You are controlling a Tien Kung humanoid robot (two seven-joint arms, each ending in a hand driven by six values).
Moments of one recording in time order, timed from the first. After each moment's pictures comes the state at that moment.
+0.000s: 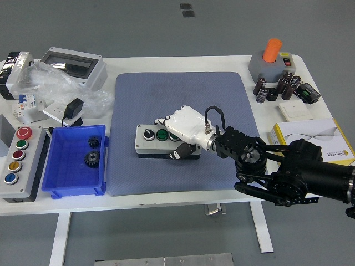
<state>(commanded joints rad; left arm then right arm) -0.04 0.23 -0.39 -0.27 0.09 0.00 -0.10 0.94 -0.23 0.06 1.13 -2.00 -0.28 -0.20</state>
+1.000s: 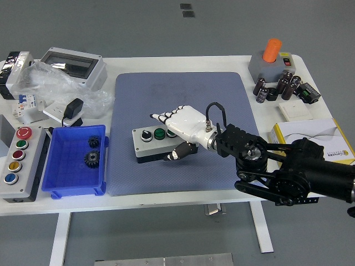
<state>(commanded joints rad) -0.03 0.22 -0.40 -0.27 0.10 0.00 -0.10 0.94 -0.25 0.07 1.17 -1.94 -0.24 -0.20</state>
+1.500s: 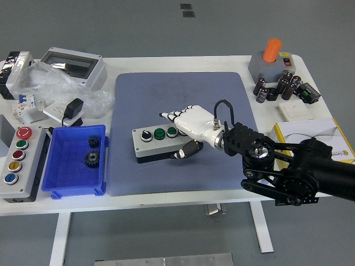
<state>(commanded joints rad) -0.03 0.22 -0.40 -0.27 0.10 -0.01 -0.10 0.92 -0.32 0.10 1.23 -1.90 -0.21 -0.24</state>
